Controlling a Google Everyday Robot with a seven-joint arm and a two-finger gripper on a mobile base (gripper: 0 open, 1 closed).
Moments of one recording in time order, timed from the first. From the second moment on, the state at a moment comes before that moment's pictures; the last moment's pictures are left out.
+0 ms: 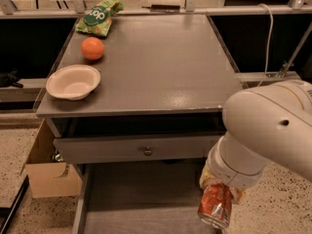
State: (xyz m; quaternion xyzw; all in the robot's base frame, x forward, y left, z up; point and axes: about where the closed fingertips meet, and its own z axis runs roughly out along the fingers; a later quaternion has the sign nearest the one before) arm 0.350 -0.140 0.752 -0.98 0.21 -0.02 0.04
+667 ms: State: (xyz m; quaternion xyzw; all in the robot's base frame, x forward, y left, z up) arm 0.372 -0.110 0.727 -0.98 0.18 0.01 0.01
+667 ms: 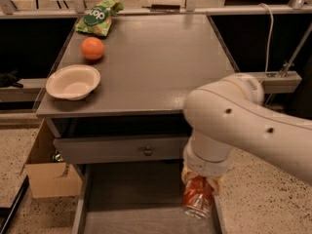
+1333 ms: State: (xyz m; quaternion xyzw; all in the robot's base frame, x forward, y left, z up) arm 0.356 -0.113 0.716 -0.98 0.18 0.01 0.00
